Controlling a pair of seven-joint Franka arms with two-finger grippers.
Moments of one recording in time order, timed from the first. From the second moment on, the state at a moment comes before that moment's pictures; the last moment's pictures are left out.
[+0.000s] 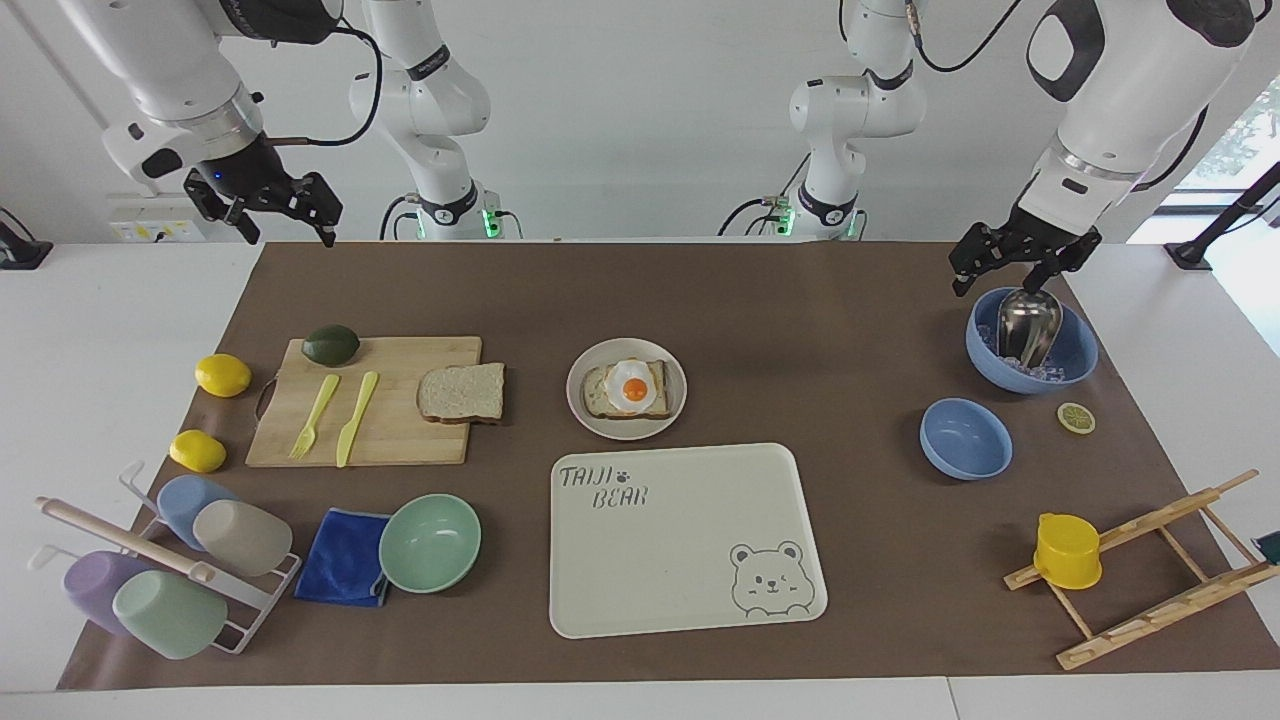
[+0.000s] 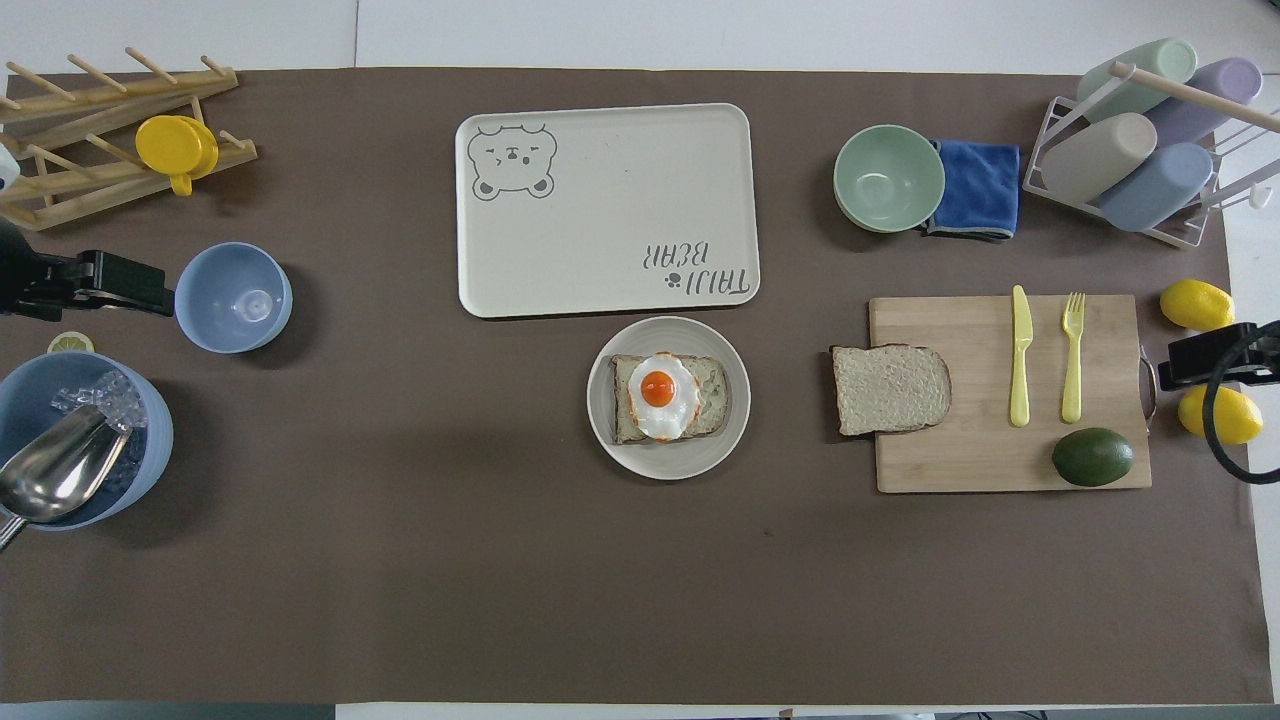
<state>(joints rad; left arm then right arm) -0.09 -0.02 0.02 -1.64 -0.02 1.62 -0.02 -0.09 -0.12 0.01 -1.70 -0.02 1.47 -0.01</state>
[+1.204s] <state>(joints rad) -0.09 -0.02 0.02 -1.64 -0.02 1.62 -0.02 0.26 0.04 0.07 -1.76 -0.42 1.51 0.20</state>
